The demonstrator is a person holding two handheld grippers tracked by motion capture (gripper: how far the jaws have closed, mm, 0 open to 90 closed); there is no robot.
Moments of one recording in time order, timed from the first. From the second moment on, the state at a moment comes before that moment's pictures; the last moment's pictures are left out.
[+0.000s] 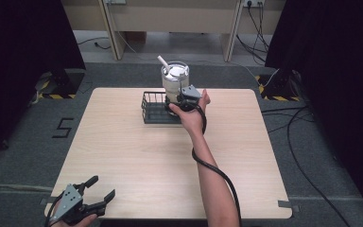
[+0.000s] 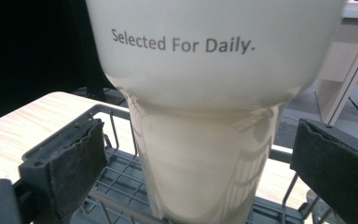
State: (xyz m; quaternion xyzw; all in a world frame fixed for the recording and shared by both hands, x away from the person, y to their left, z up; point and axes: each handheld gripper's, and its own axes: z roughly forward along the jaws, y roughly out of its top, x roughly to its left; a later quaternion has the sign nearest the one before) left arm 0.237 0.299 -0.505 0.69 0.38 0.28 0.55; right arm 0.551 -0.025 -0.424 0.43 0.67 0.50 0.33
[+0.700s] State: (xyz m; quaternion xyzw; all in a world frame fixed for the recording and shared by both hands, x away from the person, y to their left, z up) left arm 0.236 0.296 -0.505 0.69 0.38 0.28 0.55; right arm 0.509 -0.060 -0.429 0.46 0.66 0.50 0.32
